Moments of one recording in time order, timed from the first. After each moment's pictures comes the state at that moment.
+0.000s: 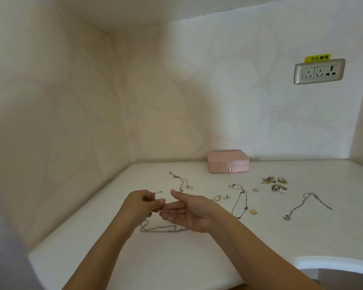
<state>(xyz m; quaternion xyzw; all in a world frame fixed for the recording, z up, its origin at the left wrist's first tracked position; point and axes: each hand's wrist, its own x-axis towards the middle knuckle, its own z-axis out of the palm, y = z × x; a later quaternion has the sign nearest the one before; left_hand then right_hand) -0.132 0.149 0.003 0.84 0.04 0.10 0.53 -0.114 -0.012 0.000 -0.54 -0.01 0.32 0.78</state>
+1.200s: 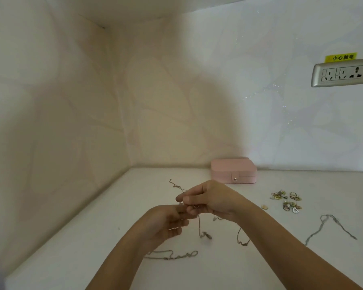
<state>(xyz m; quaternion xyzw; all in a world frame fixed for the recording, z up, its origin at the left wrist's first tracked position) -0.096 0.105 0.012 0.67 0.01 -0.16 0.72 -0.055 -0.064 0.037 -0.70 -0.21 0.21 0.64</state>
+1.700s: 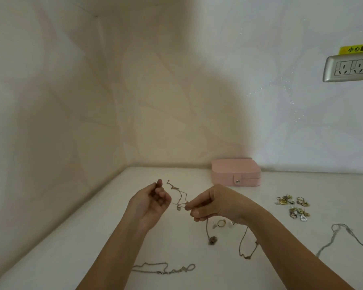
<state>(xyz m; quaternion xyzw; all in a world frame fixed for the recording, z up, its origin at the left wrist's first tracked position) -0.033 0.111 0.018 0.34 0.12 -0.01 0.93 -0.024 -0.086 0.028 -0.77 -0.23 0.20 0.56</state>
